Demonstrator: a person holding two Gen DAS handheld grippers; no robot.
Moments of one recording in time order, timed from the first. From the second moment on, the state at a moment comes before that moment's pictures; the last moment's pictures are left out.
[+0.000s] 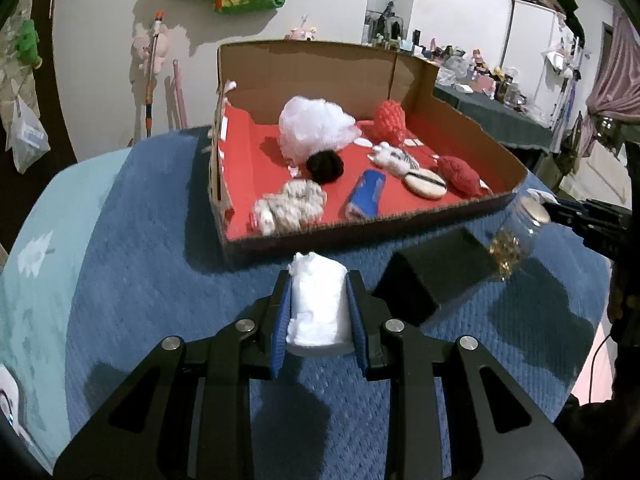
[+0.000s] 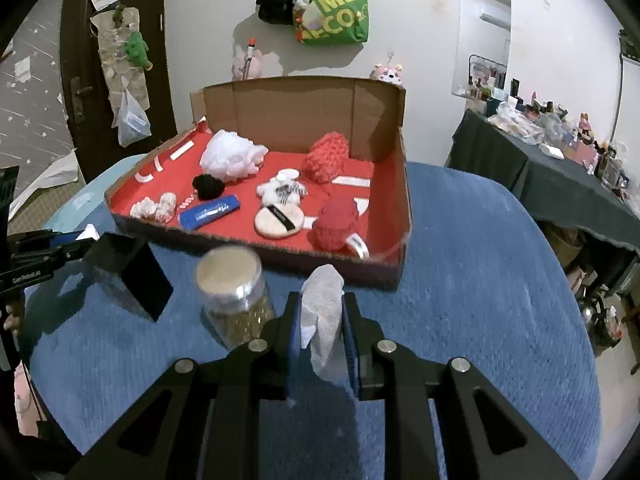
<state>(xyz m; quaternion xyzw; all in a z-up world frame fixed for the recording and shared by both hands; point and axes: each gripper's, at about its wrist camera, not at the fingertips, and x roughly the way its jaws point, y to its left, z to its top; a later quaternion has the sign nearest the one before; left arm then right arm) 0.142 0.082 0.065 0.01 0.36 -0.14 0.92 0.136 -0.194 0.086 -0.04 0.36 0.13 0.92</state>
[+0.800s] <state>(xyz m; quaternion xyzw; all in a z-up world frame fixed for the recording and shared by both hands) 0.242 -0.010 0.094 0.07 0.41 -0.28 0.87 0.237 -0.151 0.096 -0.04 0.41 0.25 0.88</state>
